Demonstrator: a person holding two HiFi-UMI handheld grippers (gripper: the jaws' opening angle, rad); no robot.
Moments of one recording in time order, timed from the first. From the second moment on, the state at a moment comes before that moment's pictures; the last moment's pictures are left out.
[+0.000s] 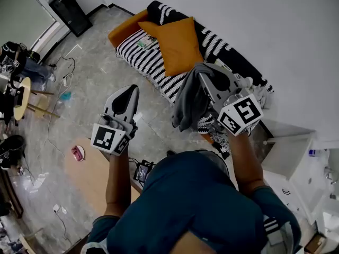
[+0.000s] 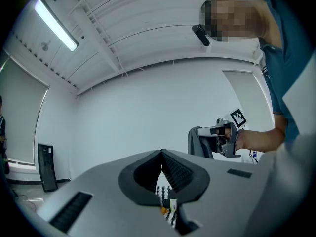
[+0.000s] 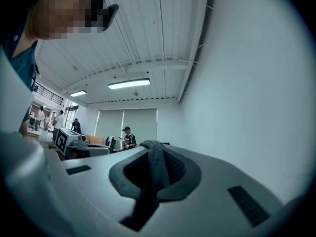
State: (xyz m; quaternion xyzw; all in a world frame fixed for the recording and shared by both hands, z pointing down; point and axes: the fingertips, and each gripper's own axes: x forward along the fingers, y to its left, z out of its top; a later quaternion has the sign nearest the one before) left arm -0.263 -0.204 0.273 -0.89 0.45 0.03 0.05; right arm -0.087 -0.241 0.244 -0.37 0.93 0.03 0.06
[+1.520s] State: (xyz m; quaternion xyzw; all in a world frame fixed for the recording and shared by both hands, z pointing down) left arm -0.232 -0.400 0.288 -0.87 0.48 0.02 0.05; right arm -0.093 -0.431 0.262 -0.31 0.95 0.05 0.04
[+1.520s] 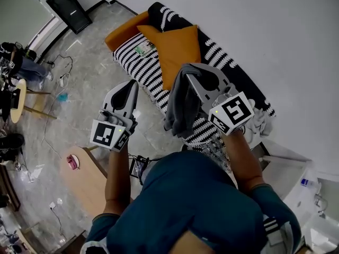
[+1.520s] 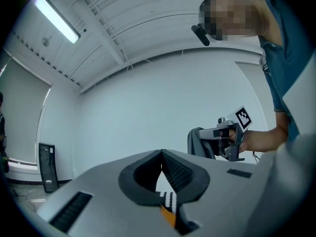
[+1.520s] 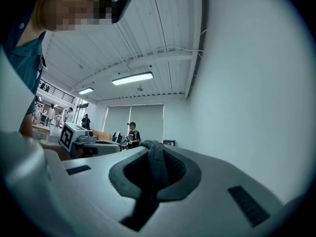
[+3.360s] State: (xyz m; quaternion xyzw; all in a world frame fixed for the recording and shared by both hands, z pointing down) left arm -0.295 -0.694 0.316 -0.92 0.39 0.01 0.04; right arm -0.157 -0.704 0.283 -0.39 0.92 0.06 -0.03
